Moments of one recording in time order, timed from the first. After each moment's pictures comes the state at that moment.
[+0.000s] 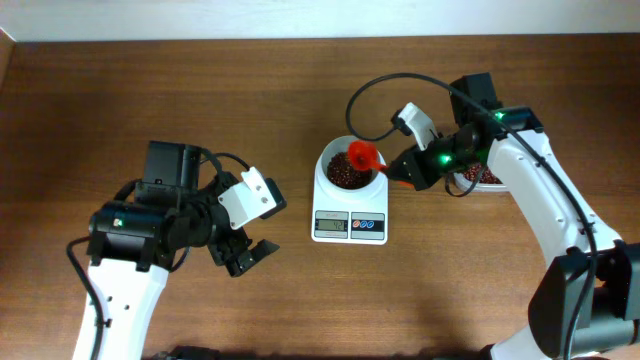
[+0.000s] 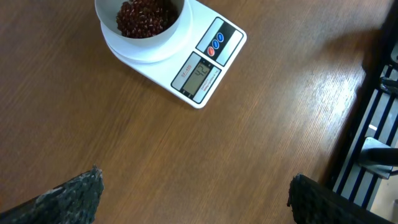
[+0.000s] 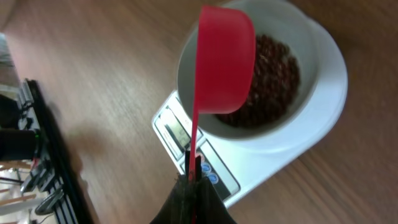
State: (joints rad) left arm -0.13 1.16 1.21 -1.23 0.48 0.85; right arm 0.16 1.74 1.39 -0.96 -0.72 -0.43
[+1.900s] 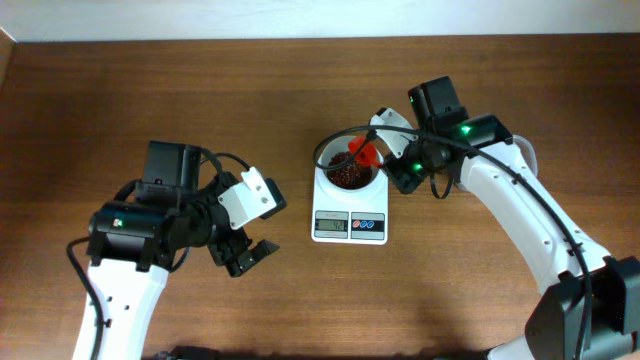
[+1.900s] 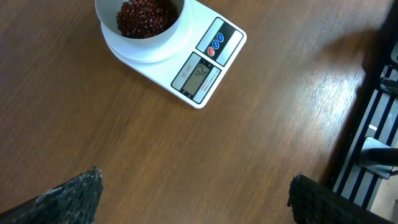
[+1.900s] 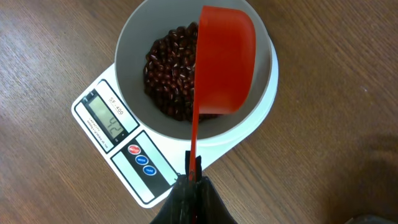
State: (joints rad) left arm -0.13 1.16 1.21 -1.23 0.48 0.85; right arm 0.33 1.69 1.39 -0.89 -0.28 -0.43
